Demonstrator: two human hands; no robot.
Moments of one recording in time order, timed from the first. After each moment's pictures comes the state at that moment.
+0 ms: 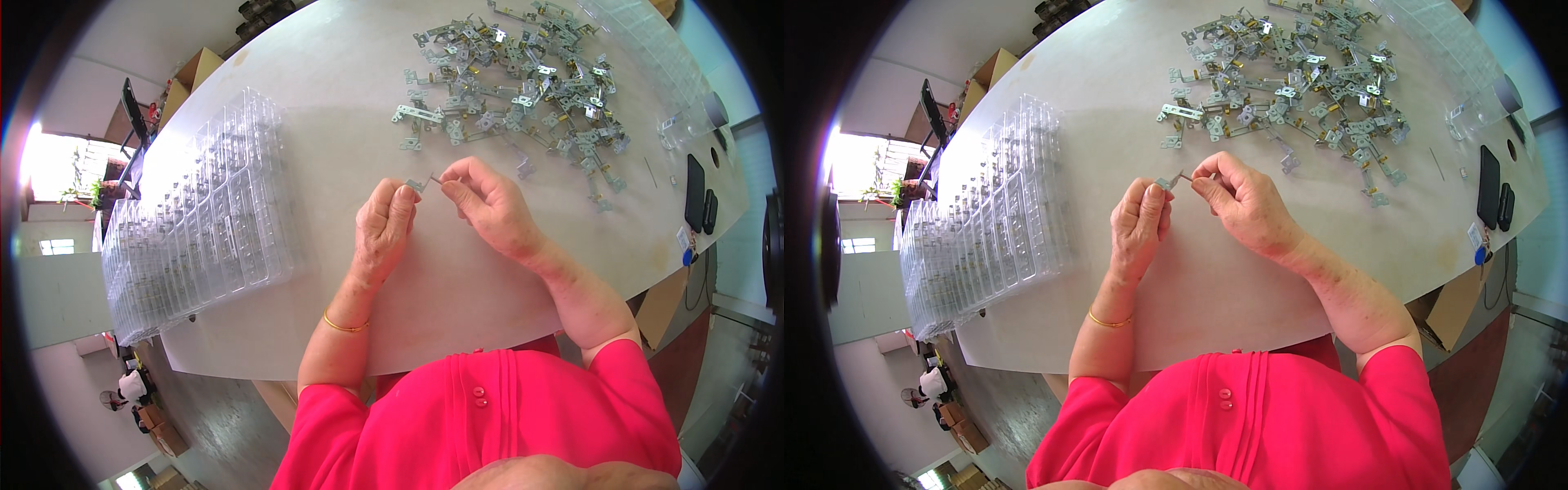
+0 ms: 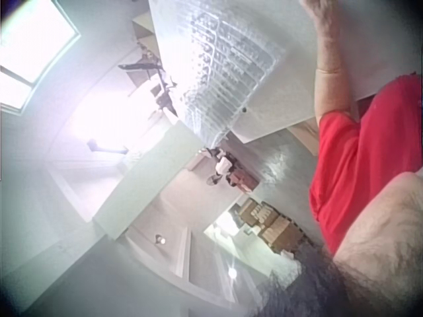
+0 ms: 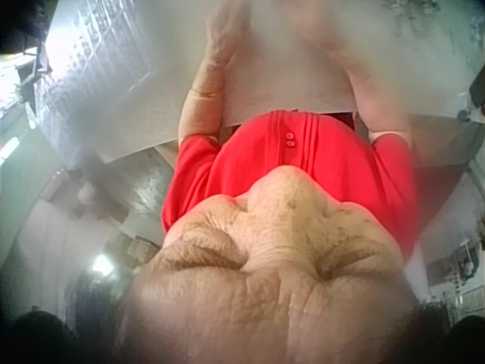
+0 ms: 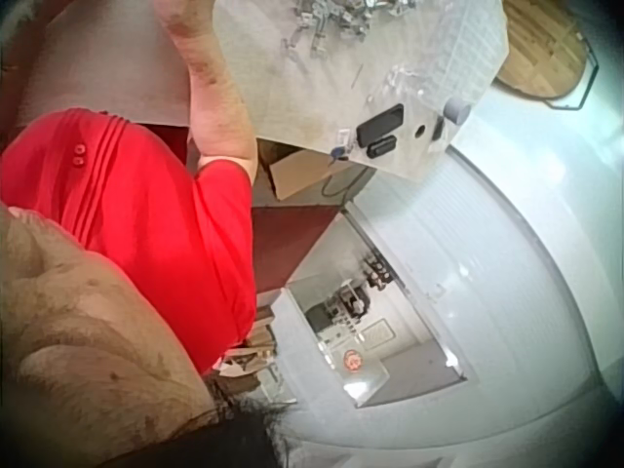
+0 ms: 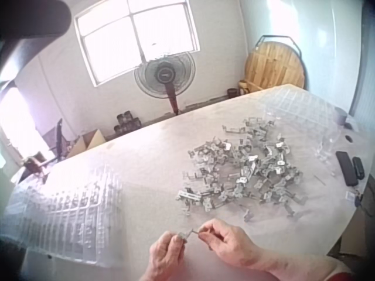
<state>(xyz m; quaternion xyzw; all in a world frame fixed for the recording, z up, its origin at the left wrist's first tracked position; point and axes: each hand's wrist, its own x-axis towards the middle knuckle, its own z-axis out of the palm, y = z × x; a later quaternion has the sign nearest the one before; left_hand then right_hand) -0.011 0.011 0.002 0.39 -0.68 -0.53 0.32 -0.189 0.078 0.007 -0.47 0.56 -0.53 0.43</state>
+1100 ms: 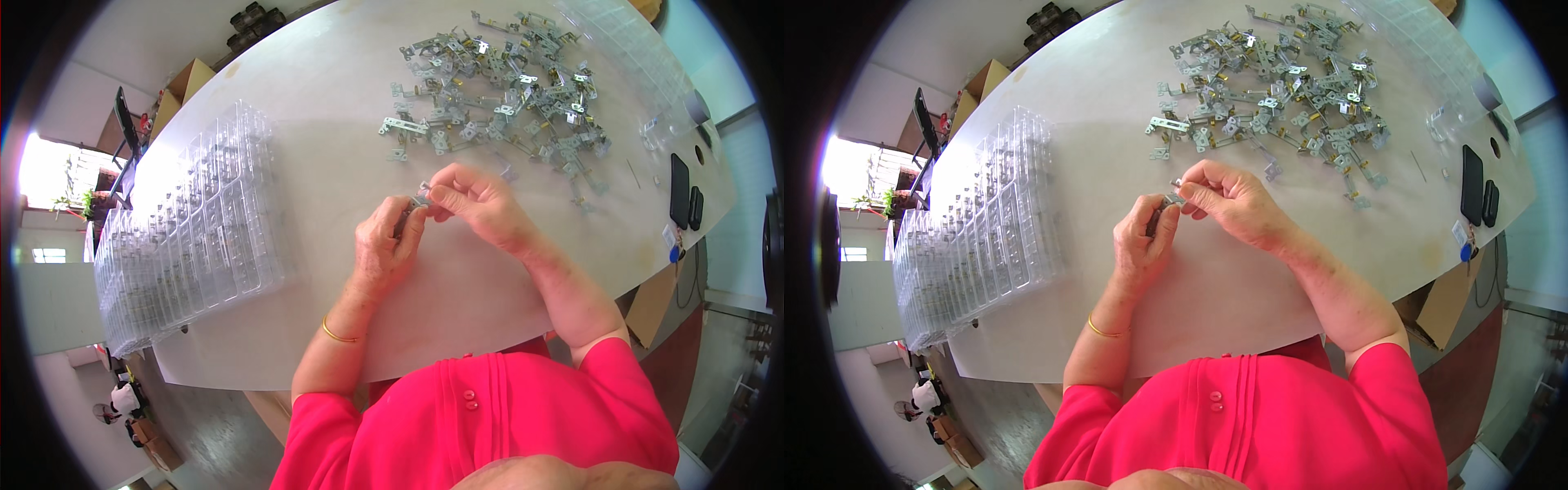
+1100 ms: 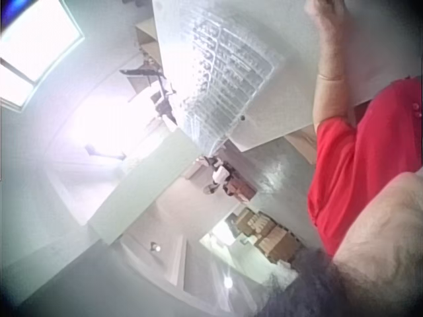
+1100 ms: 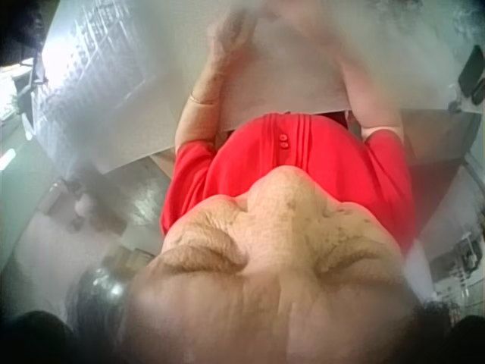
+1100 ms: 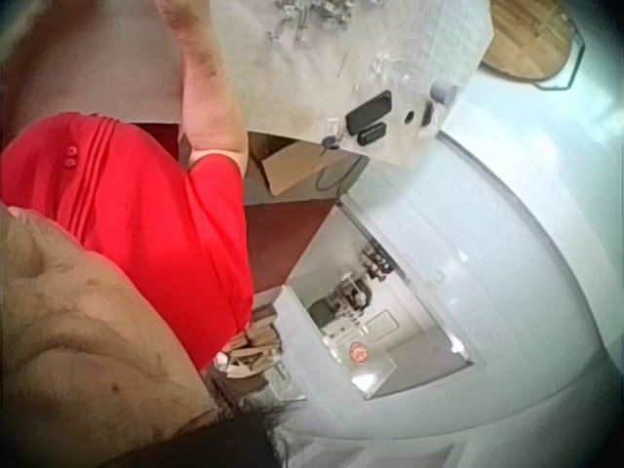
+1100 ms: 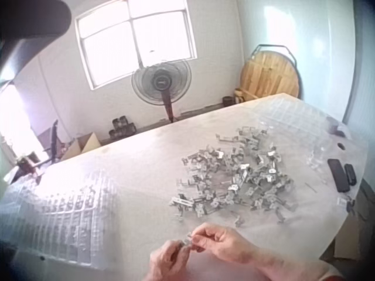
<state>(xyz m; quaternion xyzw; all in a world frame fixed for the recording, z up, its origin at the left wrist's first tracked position) -0.021 0.021 -0.011 0.33 -0.80 -0.33 0.38 -0.205 0.073 0.008 -0.42 0.45 -0.57 0.54</state>
